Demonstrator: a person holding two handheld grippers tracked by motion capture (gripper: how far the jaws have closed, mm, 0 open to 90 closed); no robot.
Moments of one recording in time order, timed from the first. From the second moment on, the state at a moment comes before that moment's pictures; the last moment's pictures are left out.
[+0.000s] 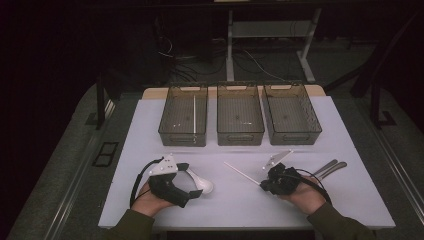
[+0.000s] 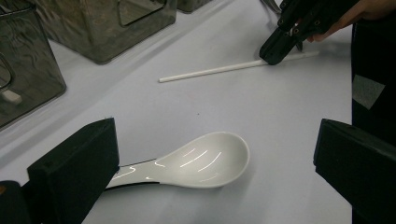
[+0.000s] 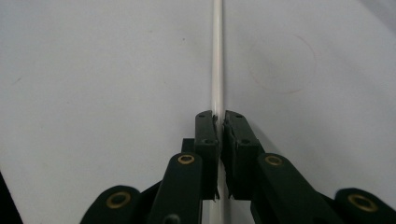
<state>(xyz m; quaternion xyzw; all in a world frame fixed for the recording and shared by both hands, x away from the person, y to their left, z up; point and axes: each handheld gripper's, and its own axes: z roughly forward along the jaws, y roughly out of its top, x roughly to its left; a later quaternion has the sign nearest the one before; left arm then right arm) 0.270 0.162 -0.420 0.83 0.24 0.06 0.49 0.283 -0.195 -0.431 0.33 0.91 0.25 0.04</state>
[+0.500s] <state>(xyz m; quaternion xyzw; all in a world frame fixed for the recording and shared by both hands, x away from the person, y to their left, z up) 0.270 0.162 -0.420 0.83 0.24 0.06 0.49 0.290 -0.207 -0.411 0.34 0.89 0.31 0.03</state>
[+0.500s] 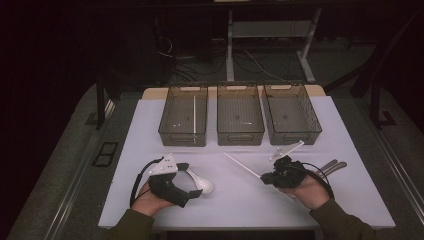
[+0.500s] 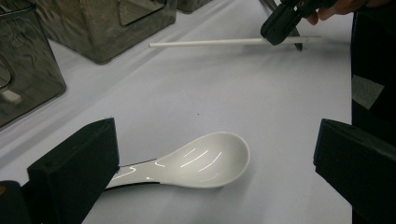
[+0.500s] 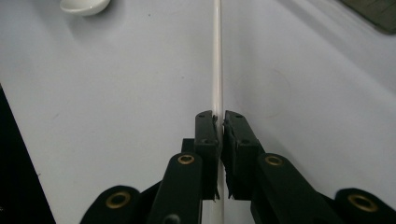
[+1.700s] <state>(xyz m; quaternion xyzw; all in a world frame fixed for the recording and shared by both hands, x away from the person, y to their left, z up) 0.271 0.160 -0.422 0.83 0.25 0.05 0.49 0.337 -0.182 -0.370 0.35 0.86 0.37 0.04</state>
